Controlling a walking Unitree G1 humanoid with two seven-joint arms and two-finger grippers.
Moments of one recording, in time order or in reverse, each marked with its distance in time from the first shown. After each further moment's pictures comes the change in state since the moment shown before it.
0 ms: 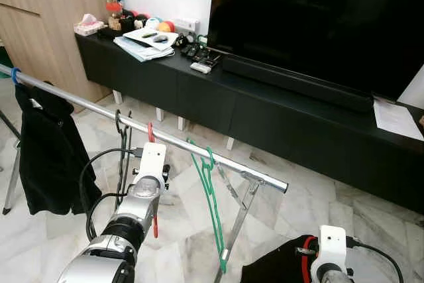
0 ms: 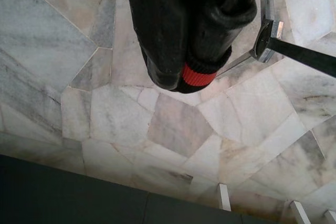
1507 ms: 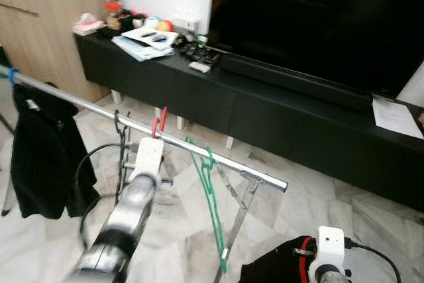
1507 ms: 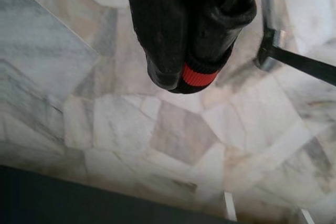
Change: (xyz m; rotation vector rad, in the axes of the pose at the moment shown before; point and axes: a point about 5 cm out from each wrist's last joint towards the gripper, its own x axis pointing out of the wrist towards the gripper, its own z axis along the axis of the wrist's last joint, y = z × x) left arm -0.026 0.019 -0.013 0.058 -0.217 -0.104; right arm -0.004 -0.001 -0.009 0.003 0.022 -0.007
